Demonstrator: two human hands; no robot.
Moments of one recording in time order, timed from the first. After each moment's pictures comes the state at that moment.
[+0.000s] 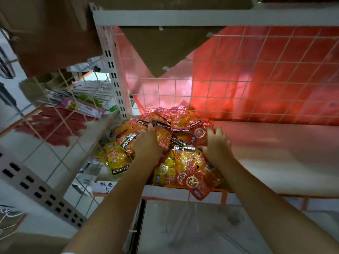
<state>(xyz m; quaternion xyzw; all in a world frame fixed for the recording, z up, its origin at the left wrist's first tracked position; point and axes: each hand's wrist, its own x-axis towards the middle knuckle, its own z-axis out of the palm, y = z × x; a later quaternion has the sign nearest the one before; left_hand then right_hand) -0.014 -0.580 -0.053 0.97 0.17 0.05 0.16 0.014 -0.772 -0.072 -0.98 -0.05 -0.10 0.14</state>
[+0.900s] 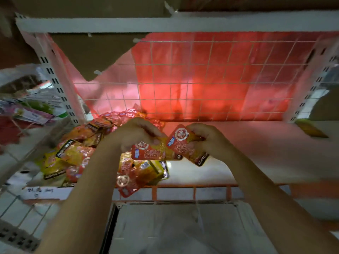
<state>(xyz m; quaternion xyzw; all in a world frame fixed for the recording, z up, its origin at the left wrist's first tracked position) -0.004 -0.711 0.006 0.82 -0.04 -0.07 0.56 -0.019 -0.939 -0.008 -0.81 -0.19 0.07 0.56</state>
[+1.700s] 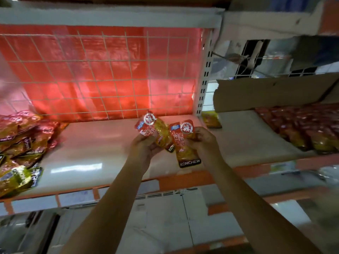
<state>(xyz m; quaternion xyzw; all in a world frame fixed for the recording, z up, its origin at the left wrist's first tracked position) -0.014 -1.086 -0.054 0.51 0.04 -0.04 0.86 -0.033 -1.256 -0.037 -0.70 0.05 -0.04 0.72</state>
